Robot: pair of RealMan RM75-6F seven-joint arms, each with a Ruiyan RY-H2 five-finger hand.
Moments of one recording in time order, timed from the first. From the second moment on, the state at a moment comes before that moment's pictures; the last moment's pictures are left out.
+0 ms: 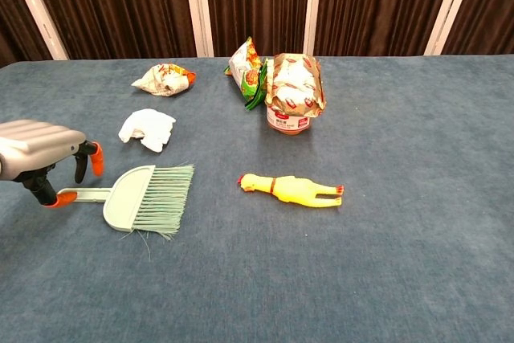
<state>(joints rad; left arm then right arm) -0.64 -1.52 -0.09 -1.61 0.79 1.08 0.87 0.13 -1.14 -0.01 -1.61 -1.65 1.47 0.11</state>
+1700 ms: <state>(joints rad) -0.67 -1.57 -0.03 -1.55 0.81 1.10 0.83 0.12 -1.14 -0.01 -1.61 -1.66 1.48 0.11</state>
